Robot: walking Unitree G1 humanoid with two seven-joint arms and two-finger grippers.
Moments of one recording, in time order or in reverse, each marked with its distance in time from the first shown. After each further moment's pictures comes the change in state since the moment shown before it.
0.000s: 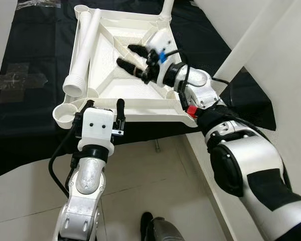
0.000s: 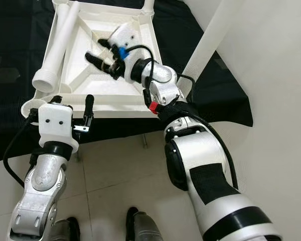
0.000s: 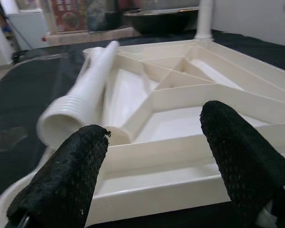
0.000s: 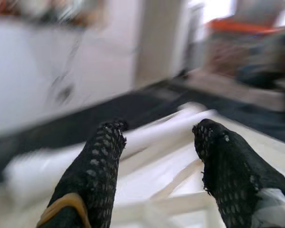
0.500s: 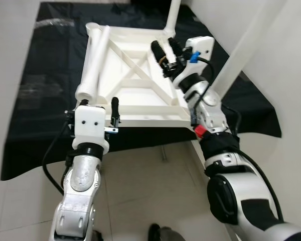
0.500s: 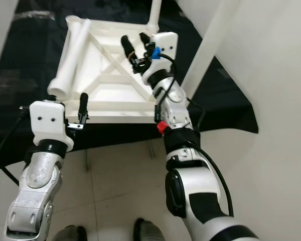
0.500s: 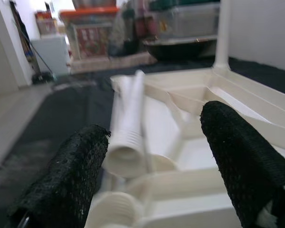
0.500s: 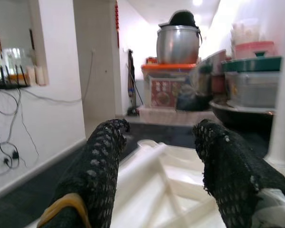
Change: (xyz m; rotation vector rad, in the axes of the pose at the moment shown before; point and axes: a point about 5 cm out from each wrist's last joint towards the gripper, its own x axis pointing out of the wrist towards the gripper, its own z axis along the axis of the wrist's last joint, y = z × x) left arm 0.004 0.006 0.001 -0.011 -0.001 -0.004; right arm -0.038 -0.004 -0.016 0.087 -0.057 -0.275
